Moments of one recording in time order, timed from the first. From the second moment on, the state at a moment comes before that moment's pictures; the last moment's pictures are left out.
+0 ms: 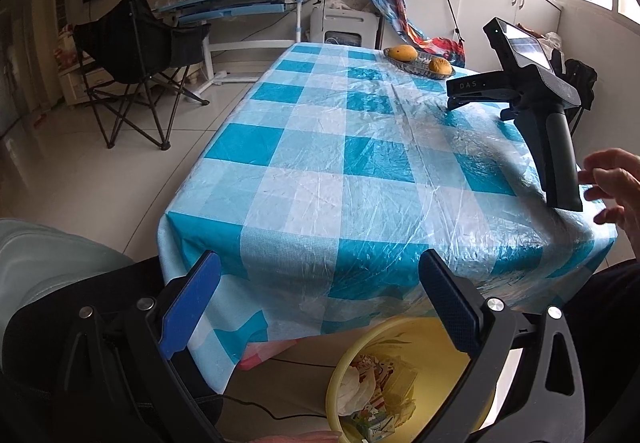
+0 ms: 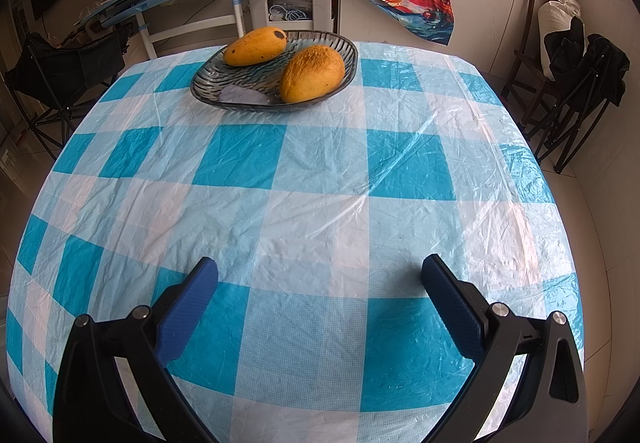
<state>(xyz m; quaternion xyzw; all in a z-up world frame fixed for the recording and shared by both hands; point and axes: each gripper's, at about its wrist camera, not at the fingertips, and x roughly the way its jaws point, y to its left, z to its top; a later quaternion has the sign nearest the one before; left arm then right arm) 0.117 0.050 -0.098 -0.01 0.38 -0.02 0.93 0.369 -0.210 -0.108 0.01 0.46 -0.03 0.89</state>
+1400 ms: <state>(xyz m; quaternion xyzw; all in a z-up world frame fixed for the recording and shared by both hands) 0.083 0.020 -0.060 0.05 0.30 -0.05 0.95 0.083 -0.174 -0.056 -0.01 0.26 0.02 0.97</state>
